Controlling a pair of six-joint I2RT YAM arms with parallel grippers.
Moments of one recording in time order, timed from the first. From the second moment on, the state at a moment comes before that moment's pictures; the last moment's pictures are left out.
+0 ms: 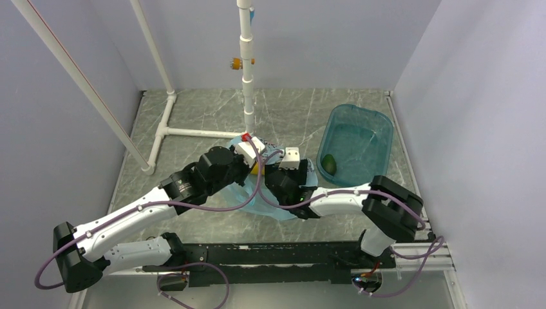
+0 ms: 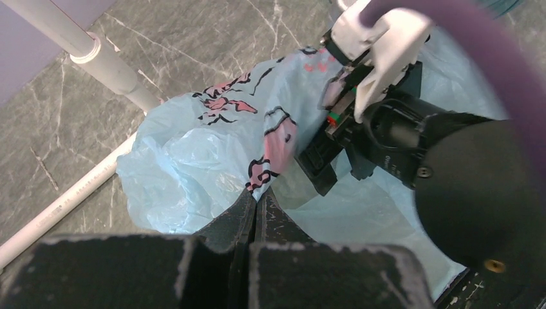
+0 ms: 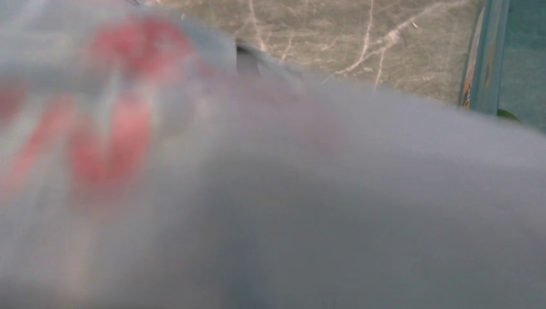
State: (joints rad) left arm -0.94 1.02 0.92 -0.29 -0.20 0.08; right arm 1.08 1.56 0.71 0.33 0.96 0.49
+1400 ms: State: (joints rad) left arm -0.94 1.04 0.92 -0.29 -0.21 0.08; right arm 0.97 1.50 0.60 0.52 0.75 0.40
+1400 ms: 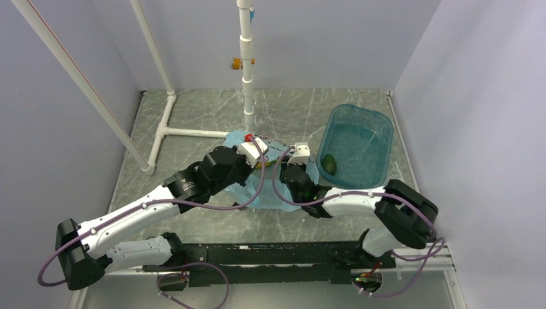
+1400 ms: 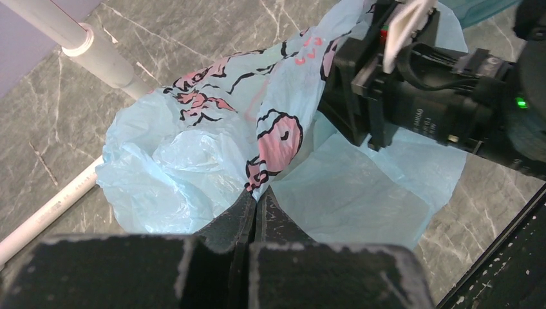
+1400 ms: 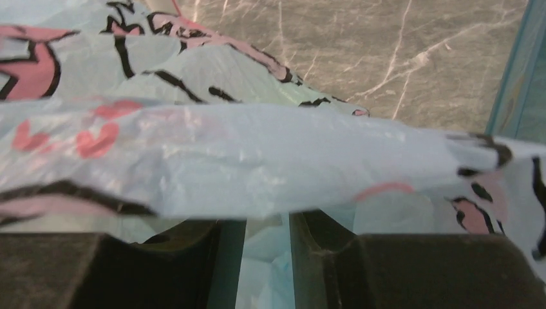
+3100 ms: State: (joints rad) left arm -0.95 0.90 0.84 -0.18 0.06 0.08; right arm 0.96 1.80 0.68 0.85 0.62 0.55
